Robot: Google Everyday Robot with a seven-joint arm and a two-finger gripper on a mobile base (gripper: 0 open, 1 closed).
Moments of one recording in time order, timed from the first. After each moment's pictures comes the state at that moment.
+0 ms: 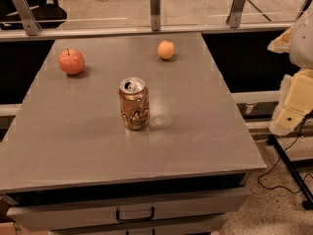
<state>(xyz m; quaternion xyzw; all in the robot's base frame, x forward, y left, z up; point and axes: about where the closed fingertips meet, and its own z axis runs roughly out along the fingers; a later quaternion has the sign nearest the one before) 0.438 -0.217 0.976 -0.60 0.78 -0.03 0.16</state>
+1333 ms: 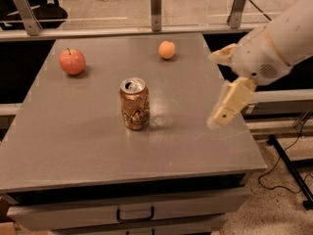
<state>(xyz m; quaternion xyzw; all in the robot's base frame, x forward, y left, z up) 0.485 -0.120 0.932 -0.62 0.71 0.14 0.29</state>
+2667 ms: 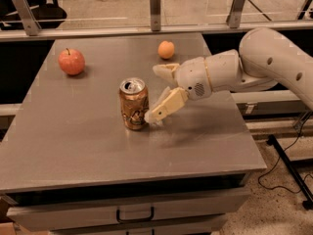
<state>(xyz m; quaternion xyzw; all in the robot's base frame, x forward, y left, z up) 0.536 0.012 0.884 -0.55 0.62 0.37 0.41</state>
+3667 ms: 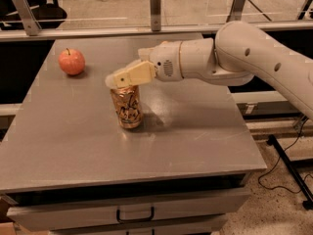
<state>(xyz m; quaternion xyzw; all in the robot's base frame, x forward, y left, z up) 0.575 0.073 0.933 -0.42 0.67 0.42 0.45</state>
